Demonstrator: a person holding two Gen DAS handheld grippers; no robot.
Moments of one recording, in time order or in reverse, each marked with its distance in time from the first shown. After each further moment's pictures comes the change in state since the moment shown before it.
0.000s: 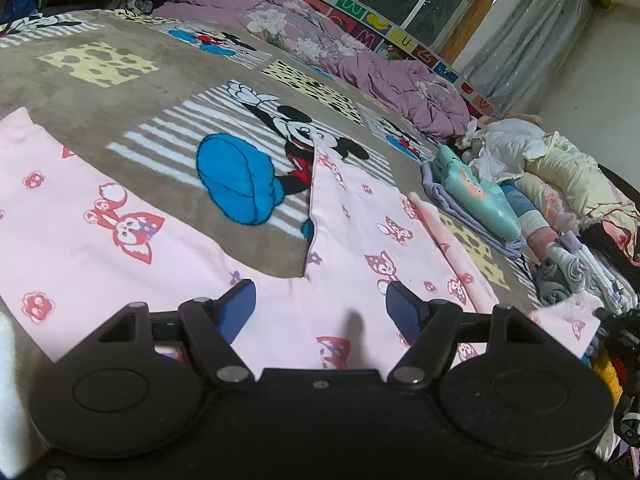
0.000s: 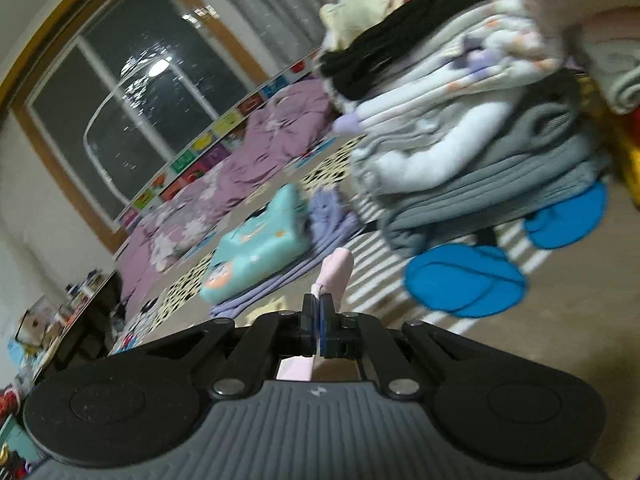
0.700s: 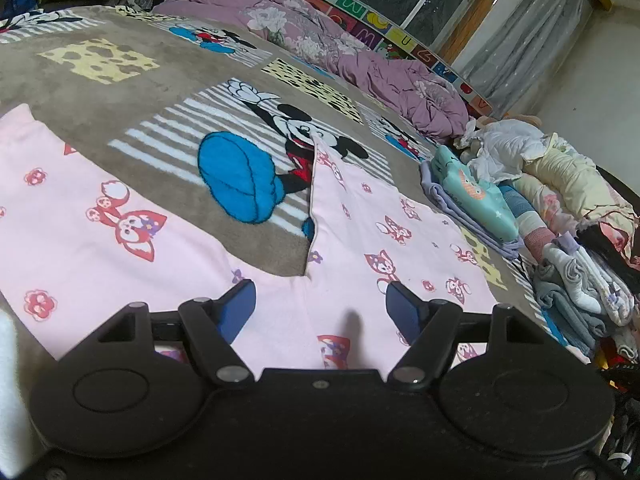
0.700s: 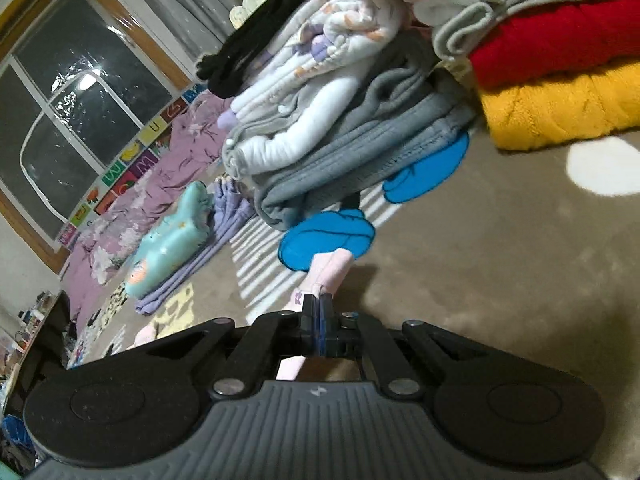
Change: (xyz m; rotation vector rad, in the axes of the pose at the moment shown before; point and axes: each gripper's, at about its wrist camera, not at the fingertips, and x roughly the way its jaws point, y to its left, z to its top) left arm 0.000 0.002 0.001 -0.007 0.006 -0.008; right arm -0.030 -0.059 -0.028 0.102 0.012 -0.183
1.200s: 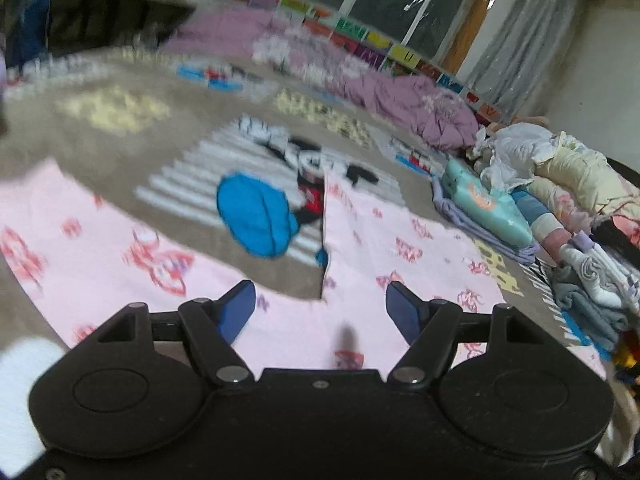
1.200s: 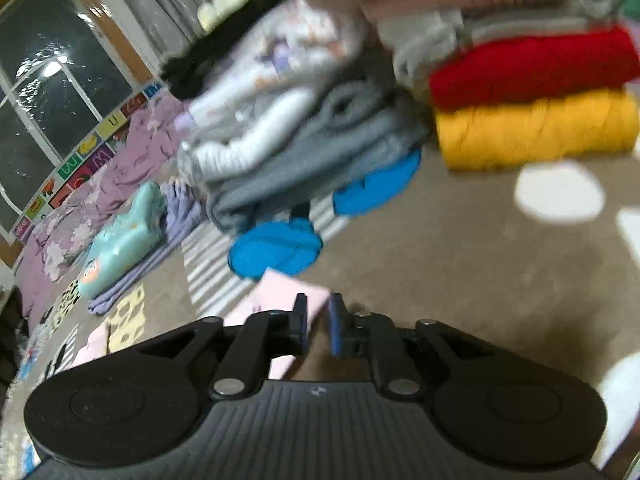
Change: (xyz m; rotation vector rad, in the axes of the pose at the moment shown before) left arm -0.030 -0.018 0.004 0.103 -0.101 0.071; right arm -0.014 0.008 0.004 -0.070 -0.040 -0.154
